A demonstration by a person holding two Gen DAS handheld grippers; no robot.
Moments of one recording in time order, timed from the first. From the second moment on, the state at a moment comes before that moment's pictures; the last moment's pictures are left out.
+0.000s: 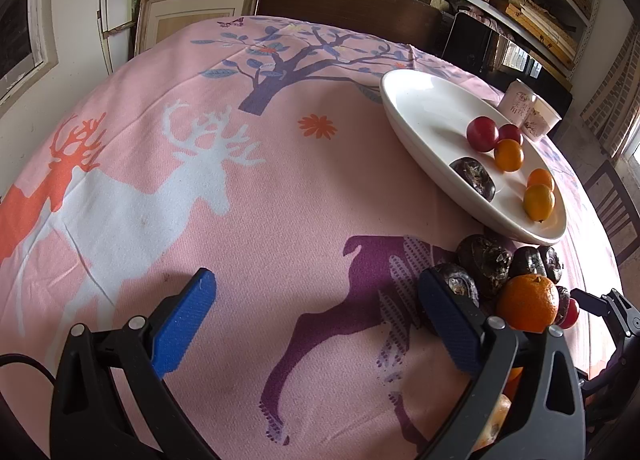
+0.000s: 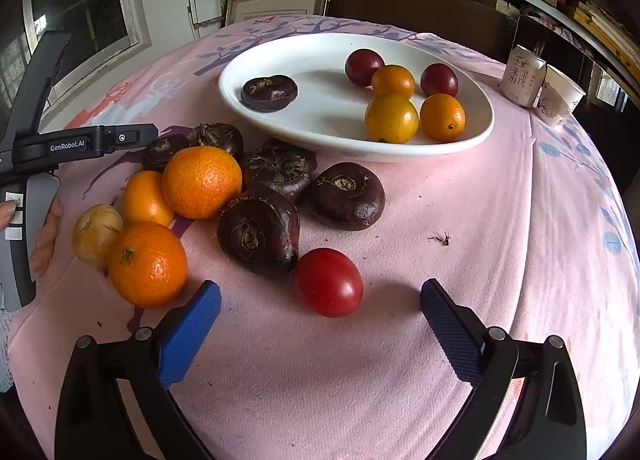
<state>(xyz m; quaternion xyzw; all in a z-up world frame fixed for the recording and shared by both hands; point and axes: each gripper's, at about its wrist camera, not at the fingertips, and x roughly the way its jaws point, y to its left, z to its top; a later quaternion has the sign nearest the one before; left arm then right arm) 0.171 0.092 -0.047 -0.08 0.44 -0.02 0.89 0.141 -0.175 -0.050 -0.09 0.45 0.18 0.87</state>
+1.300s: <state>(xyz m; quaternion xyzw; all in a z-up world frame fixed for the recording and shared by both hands) 0.101 0.023 -0.047 0.05 0.46 -0.21 0.86 0.139 -0.181 -0.046 -0.06 0.43 0.17 0.88</state>
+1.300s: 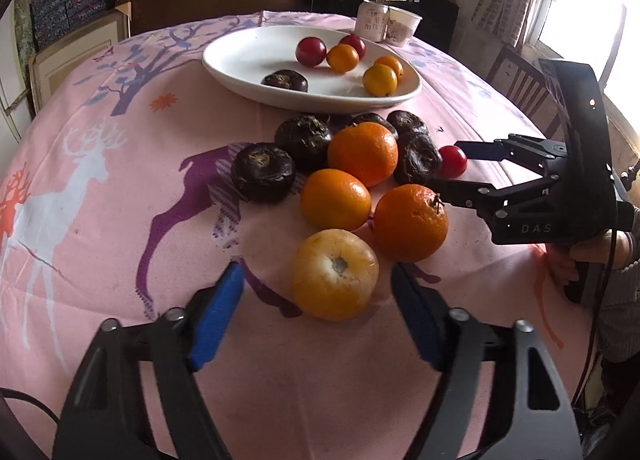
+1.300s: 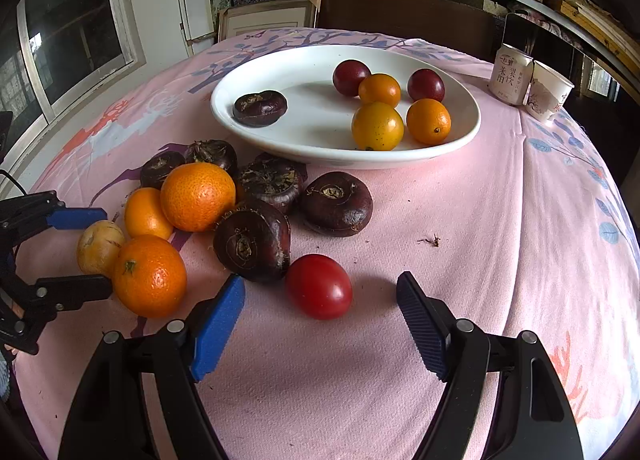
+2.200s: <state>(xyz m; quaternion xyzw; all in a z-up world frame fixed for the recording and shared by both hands) 0.168 0.010 0.036 0.03 0.36 -0.18 0.92 0.171 -0.221 0.011 0.07 0.34 0.18 0.92</state>
